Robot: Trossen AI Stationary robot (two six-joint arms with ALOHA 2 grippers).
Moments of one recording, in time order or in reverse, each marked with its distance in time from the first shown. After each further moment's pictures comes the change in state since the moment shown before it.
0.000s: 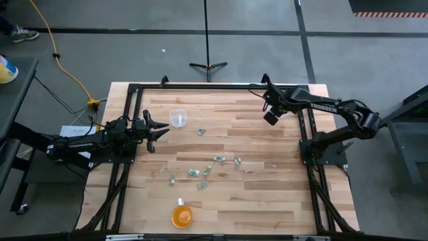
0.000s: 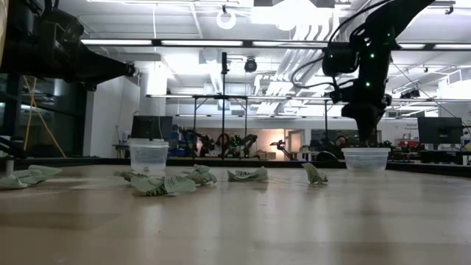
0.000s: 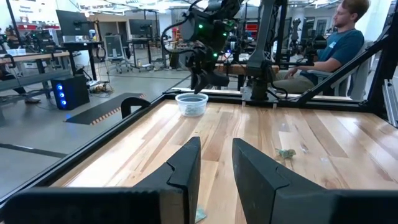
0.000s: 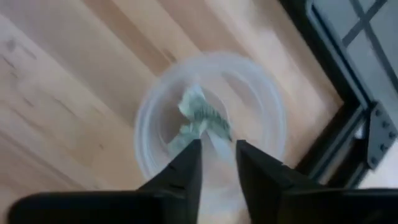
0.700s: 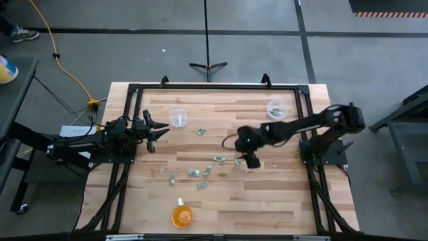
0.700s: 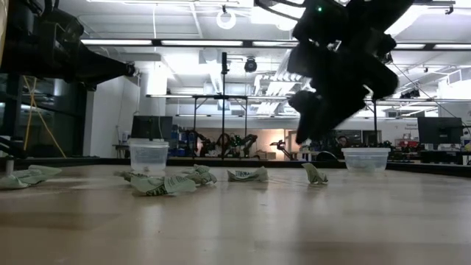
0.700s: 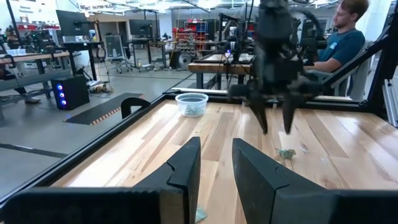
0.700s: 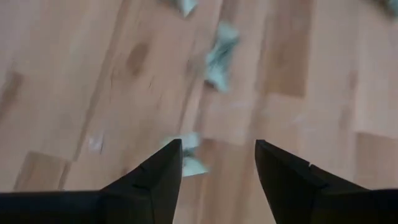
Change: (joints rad) left arm 0.000 0.000 0.000 0.000 0.000 0.000; right arm 0.647 0.212 0.000 0.539 -0.500 -0.220
